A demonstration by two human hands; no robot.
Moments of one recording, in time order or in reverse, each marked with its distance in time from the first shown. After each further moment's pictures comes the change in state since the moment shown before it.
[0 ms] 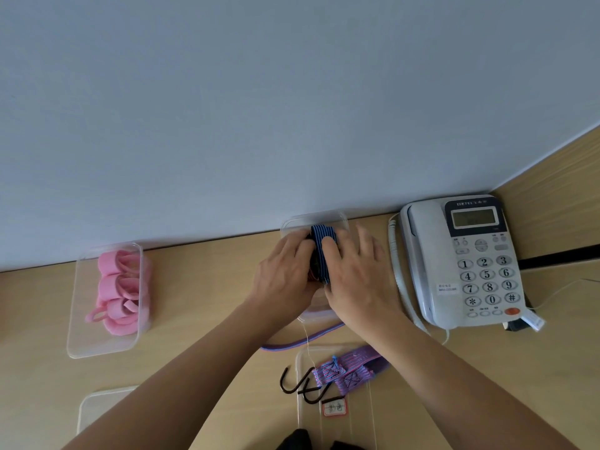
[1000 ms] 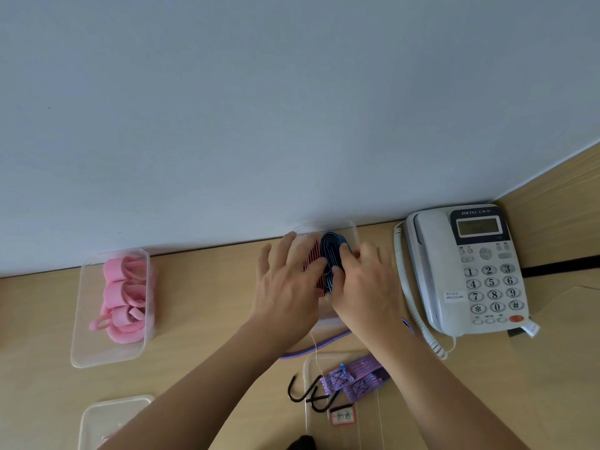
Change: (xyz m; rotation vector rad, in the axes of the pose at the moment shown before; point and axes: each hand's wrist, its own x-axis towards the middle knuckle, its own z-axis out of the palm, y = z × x) left_hand -0.014 0.008 -0.017 0.181 0.001 -0.001; right_hand -0.001 -0.009 0.011 0.227 0.271 0.213
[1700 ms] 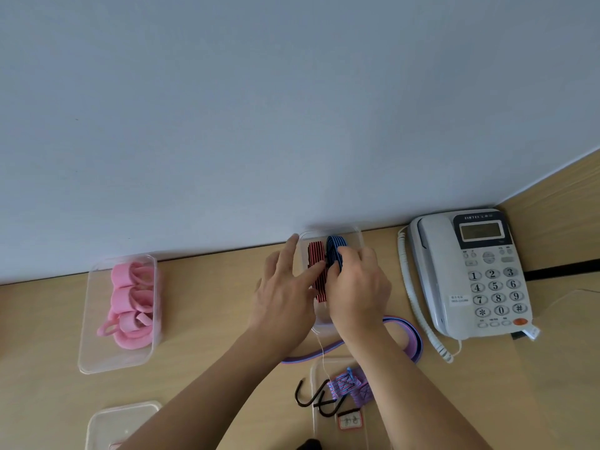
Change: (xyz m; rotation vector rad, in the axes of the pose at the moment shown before) left_hand -0.008 -0.007 -0.005 -0.250 -0.077 -0.192; right_hand 0.012 -0.039 0.006 0.123 0.074 0.283
